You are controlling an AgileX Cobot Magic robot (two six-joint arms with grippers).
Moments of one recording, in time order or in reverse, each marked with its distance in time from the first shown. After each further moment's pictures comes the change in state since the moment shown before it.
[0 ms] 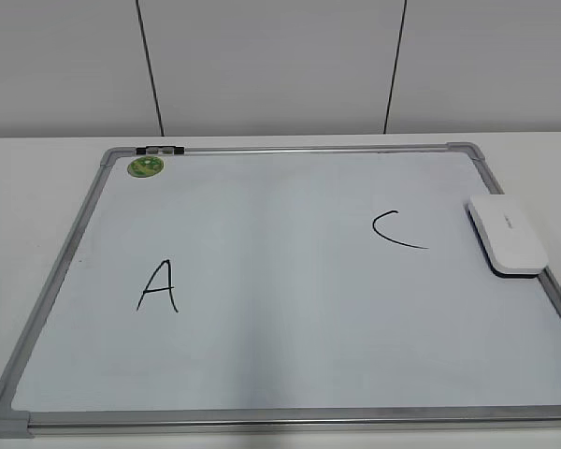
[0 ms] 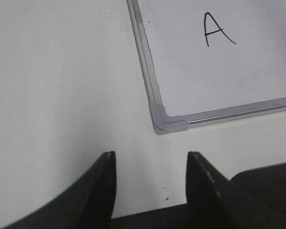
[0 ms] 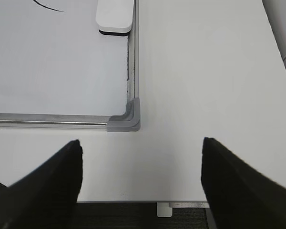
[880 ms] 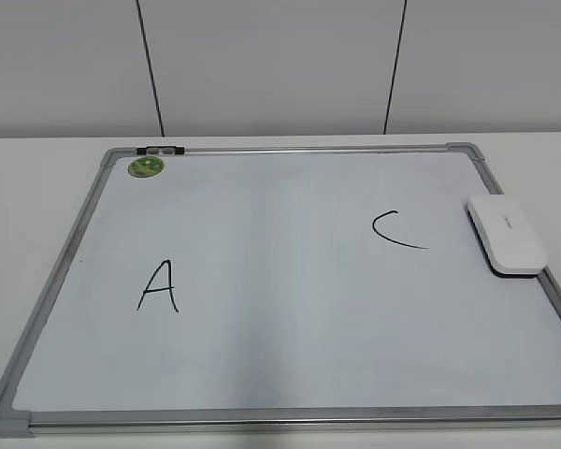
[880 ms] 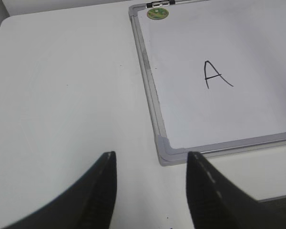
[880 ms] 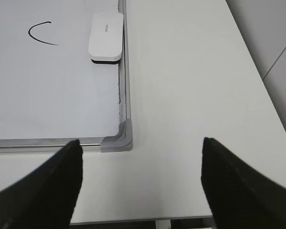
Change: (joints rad) left arm 0.026 -0.219 0.000 0.000 0.000 0.000; right arm -0.040 -0.134 0.000 -0.004 -0.002 0.002
